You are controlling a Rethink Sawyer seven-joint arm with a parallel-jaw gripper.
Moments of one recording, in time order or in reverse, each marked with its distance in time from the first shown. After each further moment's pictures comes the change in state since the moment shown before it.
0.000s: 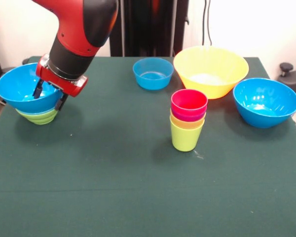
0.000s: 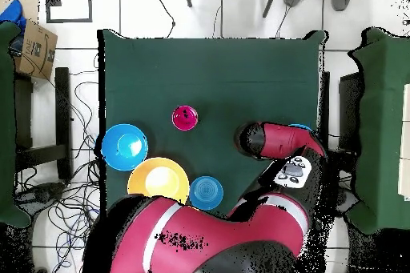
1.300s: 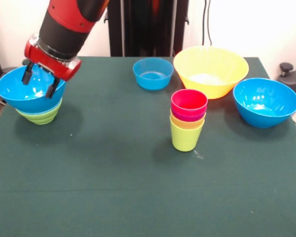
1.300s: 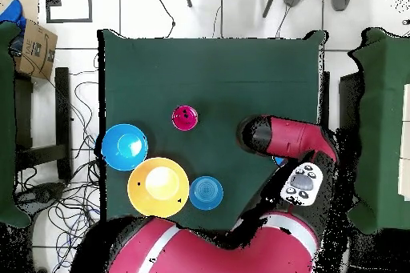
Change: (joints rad) arm 0.001 -0.142 0.002 0.021 -0.001 0.071 0.000
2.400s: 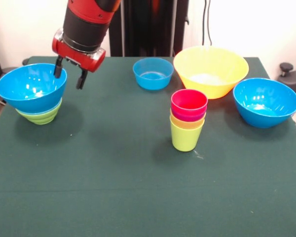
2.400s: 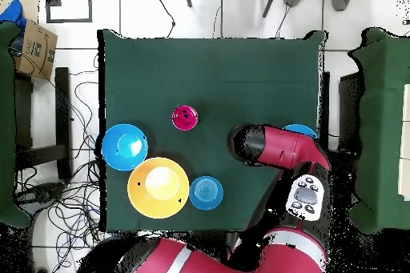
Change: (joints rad) arm -0.034 -0.067 0.115 0.122 0.000 0.046 0.000
